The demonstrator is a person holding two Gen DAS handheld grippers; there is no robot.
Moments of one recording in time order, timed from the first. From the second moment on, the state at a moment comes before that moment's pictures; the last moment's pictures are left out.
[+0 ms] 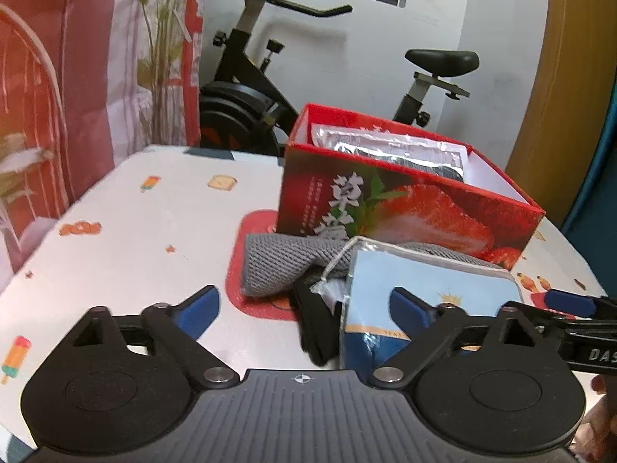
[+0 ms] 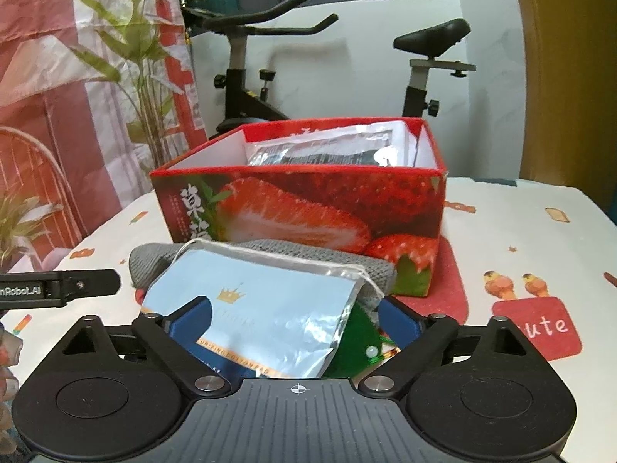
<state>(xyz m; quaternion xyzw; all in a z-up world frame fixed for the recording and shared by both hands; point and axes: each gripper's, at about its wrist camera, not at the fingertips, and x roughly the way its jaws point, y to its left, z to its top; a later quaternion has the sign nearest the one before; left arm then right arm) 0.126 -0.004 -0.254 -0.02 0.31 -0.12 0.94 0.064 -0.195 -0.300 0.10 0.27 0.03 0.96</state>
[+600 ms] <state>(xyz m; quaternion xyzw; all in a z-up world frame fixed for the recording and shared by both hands) 0.123 -0.020 -0.284 -0.05 0.37 -0.23 0.90 0.054 -0.186 -0.315 0.12 0.31 0.07 0.94</state>
